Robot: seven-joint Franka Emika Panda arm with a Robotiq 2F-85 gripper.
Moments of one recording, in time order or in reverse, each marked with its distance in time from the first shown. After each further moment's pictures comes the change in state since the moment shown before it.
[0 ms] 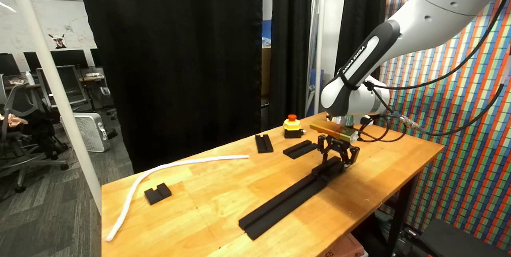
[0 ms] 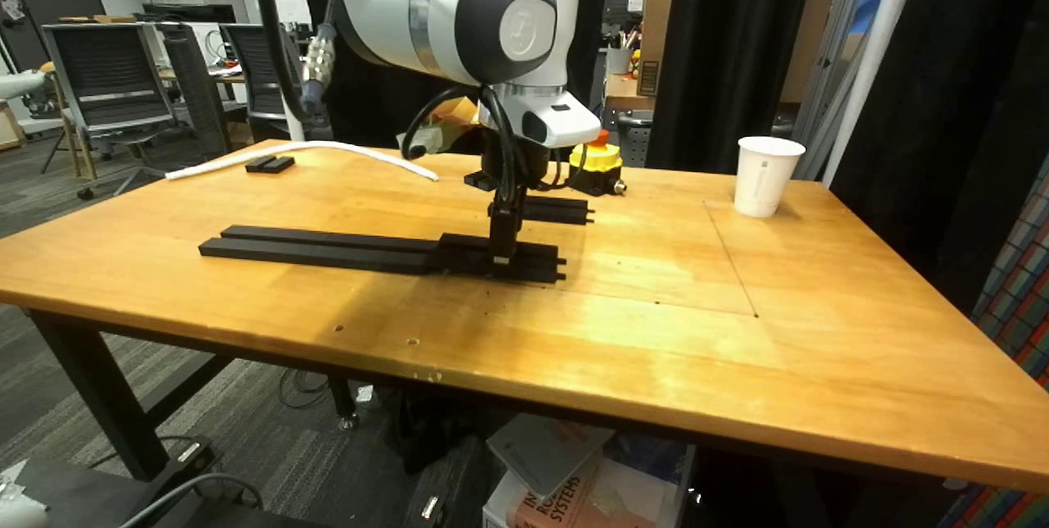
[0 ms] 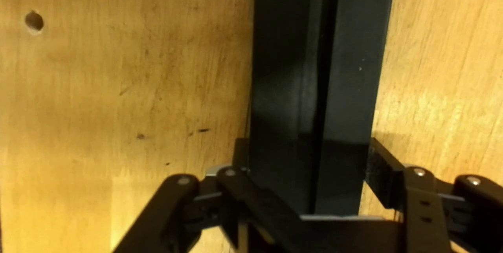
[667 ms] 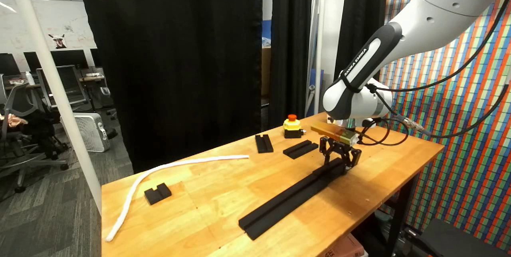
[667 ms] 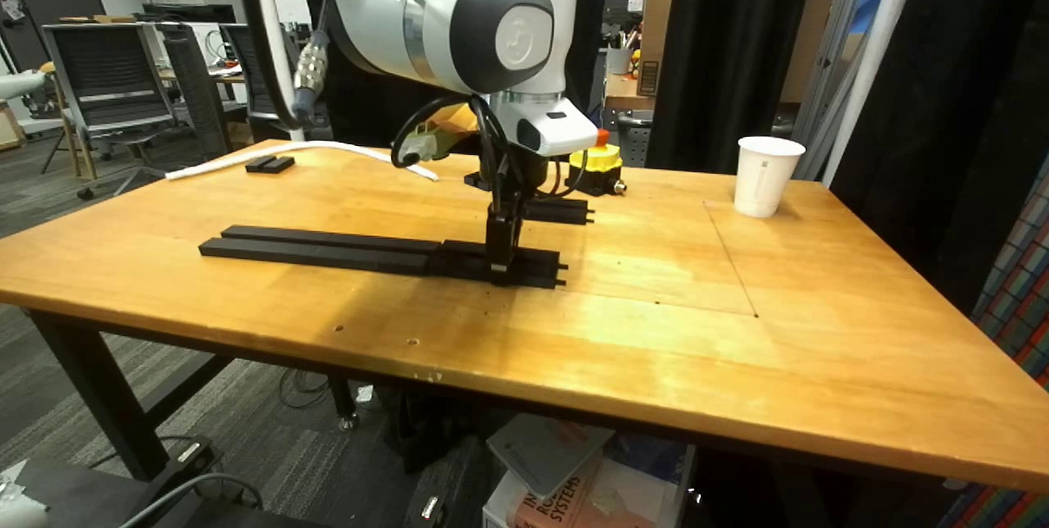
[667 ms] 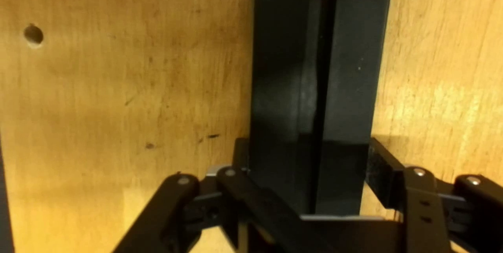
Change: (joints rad) arm 0.000 -0.005 -0.002 -0.029 -0.007 0.032 0.053
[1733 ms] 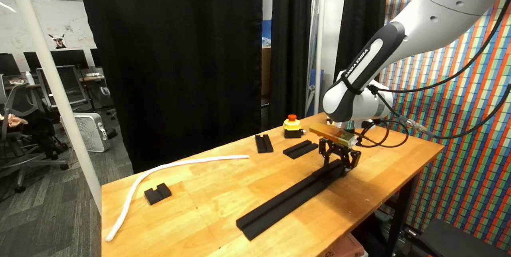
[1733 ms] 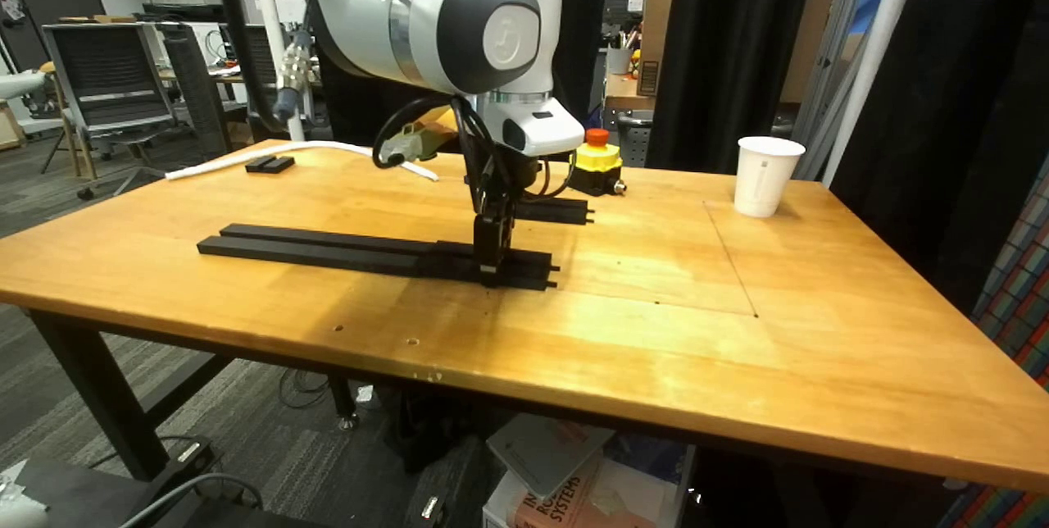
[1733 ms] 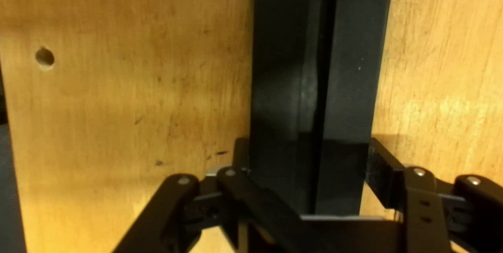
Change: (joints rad) arm 0.020 -0.017 0.001 -0.025 -0.022 0.012 0.053
